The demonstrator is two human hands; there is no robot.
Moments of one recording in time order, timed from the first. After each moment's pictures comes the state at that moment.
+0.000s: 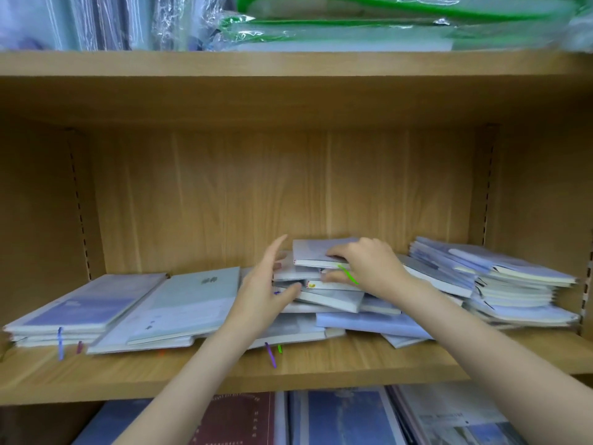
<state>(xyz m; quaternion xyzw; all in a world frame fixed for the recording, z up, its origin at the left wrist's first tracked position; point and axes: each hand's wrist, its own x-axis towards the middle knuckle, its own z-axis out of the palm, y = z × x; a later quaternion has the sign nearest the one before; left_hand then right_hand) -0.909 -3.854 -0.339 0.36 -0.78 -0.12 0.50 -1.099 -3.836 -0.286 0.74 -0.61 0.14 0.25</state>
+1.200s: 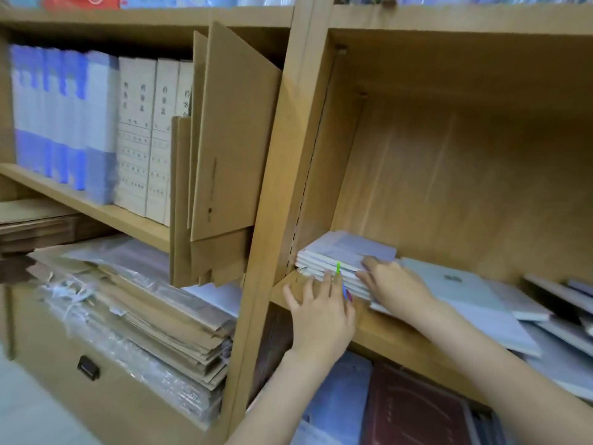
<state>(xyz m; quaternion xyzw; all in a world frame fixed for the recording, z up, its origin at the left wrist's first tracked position) -0.636 -3.838 -0.429 0.69 -0.61 0.15 0.36 -0.746 -3.899 -0.351 0.84 -0.50 0.11 0.20</state>
